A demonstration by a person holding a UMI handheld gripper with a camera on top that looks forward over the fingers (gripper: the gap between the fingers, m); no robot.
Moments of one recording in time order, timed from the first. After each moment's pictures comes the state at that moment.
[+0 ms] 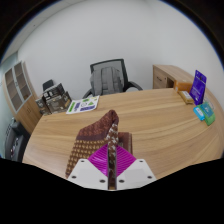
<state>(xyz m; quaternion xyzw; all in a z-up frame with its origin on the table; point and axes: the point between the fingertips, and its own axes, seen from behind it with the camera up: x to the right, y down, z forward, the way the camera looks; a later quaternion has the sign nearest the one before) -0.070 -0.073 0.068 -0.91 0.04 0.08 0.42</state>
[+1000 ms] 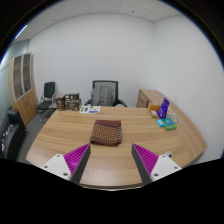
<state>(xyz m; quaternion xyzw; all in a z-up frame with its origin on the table) -0.088 -0.359 0.252 -0.87 0.01 -0.04 0.48</state>
